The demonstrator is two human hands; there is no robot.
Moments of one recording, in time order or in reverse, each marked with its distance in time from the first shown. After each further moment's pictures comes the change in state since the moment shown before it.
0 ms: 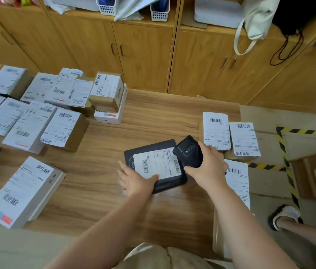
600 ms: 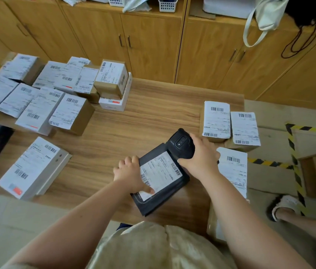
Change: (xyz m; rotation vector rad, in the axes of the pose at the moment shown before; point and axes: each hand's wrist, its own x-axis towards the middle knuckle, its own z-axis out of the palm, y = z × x) left_hand -0.004 -0.026 -0.029 0.959 -0.206 0.393; right_hand -0.014 0.002 0.004 0.011 -0.089 -0.117
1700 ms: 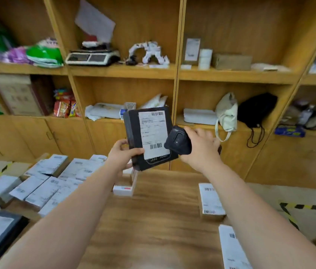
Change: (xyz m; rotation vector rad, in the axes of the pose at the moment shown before) left_hand -0.058 -0.047 -0.270 -1.563 0.388 0.281; right_hand -0.006 -0.154 -0.184 -0.215 0.493 -0.358
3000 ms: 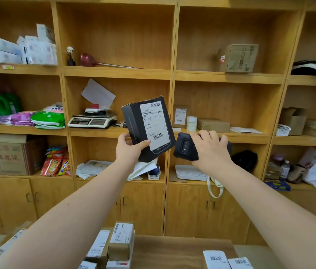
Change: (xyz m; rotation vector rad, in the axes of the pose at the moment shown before) left_hand 0.022 0.197 0.007 -0.127 0.055 0.501; right_hand 0.069 -0.067 -0.150 -0.465 0.374 -0.091
